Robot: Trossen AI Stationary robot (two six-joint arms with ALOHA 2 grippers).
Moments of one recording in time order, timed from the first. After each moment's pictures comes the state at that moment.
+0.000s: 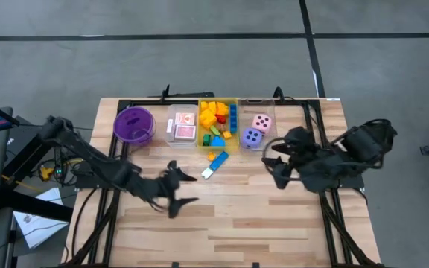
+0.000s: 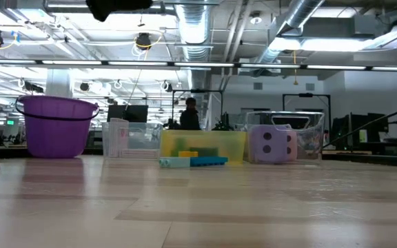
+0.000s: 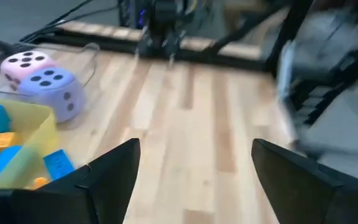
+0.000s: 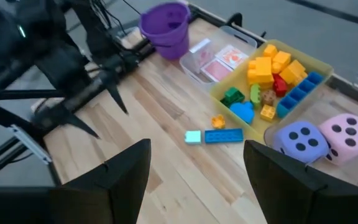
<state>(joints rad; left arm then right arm) -0.52 1.21 0.80 0.02 -0.55 -0.34 0.56 1.59 2.18 -1.57 0.75 1.13</state>
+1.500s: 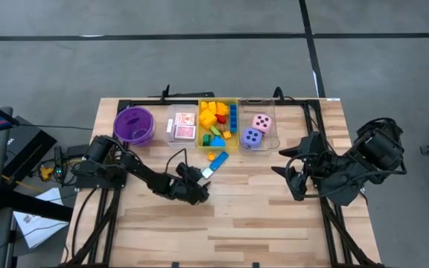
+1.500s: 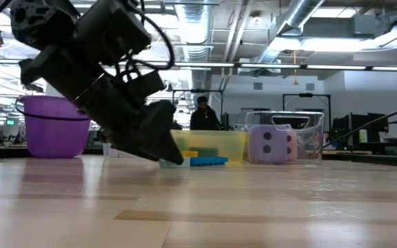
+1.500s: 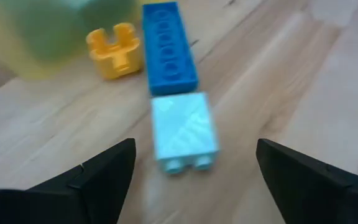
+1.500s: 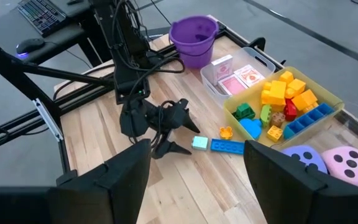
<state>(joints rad) -0.33 1.89 0.77 0.23 -0.76 -0.74 0.71 1.55 2.18 -1.57 0.85 1.01</state>
